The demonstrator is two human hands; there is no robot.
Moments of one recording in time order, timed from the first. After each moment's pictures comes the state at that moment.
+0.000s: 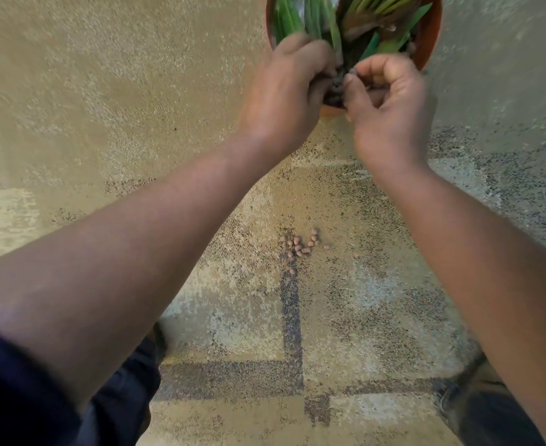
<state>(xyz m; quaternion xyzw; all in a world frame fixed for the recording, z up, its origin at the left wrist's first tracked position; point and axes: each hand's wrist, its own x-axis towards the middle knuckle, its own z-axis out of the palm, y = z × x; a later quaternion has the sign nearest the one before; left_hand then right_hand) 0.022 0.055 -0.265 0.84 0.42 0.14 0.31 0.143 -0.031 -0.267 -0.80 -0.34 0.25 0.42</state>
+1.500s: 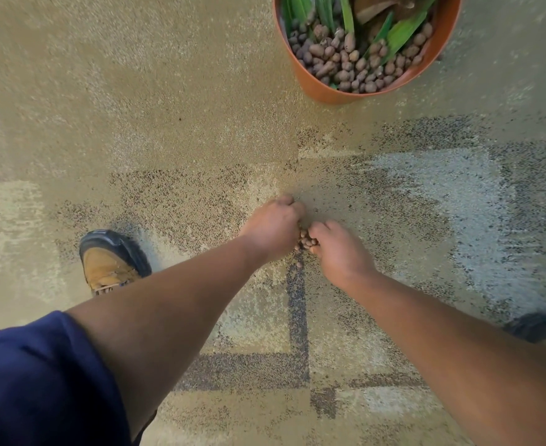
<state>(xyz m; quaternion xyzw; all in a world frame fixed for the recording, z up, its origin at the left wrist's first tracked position) -0.067 -0.077 -0.346 0.83 0.36 -0.18 0.39 0.061 -0.181 -0.345 -0.72 -0.53 0.44 -0.06</state>
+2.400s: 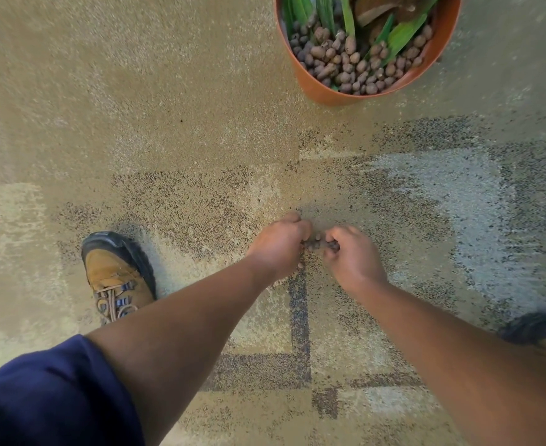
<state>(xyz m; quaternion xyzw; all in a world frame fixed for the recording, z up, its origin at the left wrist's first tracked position) -0.074 -0.105 -0.346 0.79 0.40 -0.18 0.43 0.069 -0.201 -0.349 -0.80 -0.42 0.44 0.03</state>
